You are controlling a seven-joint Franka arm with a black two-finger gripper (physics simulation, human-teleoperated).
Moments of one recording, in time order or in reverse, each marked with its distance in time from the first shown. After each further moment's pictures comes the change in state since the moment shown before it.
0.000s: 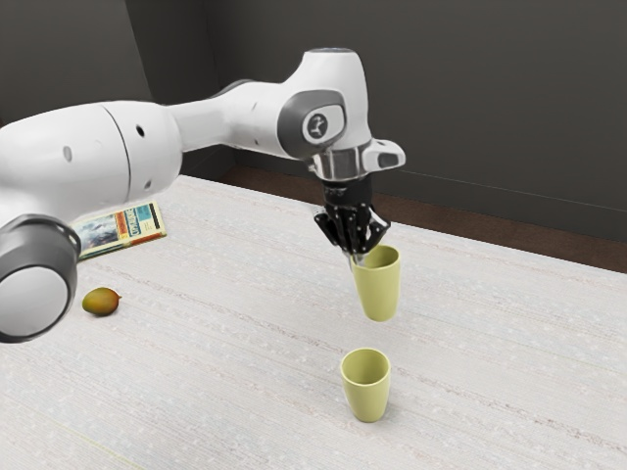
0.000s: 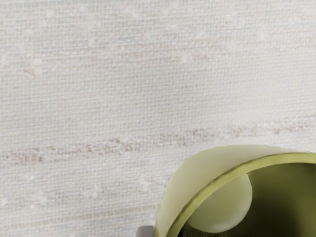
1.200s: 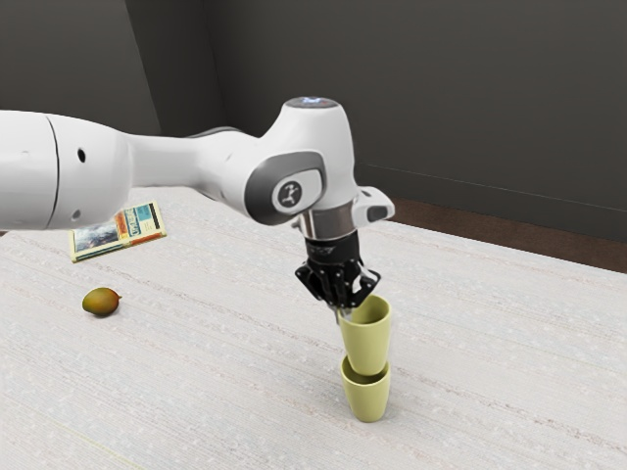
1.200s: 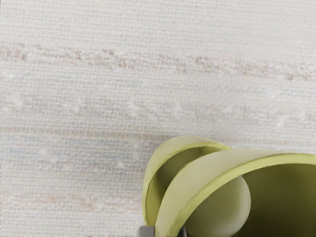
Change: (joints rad) arm -0.092 -0.301 -0.007 -0.516 0.041 0.281 -0.244
